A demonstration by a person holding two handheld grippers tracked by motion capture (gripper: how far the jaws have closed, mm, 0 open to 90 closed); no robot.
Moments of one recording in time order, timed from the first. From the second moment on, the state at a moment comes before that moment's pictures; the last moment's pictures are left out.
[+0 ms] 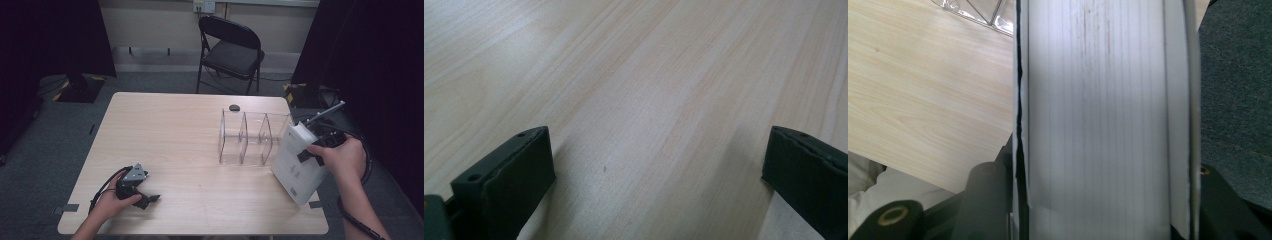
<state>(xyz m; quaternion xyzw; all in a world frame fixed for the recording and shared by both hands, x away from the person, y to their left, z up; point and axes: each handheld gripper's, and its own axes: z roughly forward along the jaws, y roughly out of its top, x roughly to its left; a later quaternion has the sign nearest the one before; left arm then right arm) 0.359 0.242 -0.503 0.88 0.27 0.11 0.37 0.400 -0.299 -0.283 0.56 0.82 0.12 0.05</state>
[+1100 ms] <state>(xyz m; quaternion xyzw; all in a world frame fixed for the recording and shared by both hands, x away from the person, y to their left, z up) 0.359 0.242 -0.503 0.88 0.27 0.11 0.37 0.423 -0.291 -0.283 0.58 0.81 0.12 0.06</state>
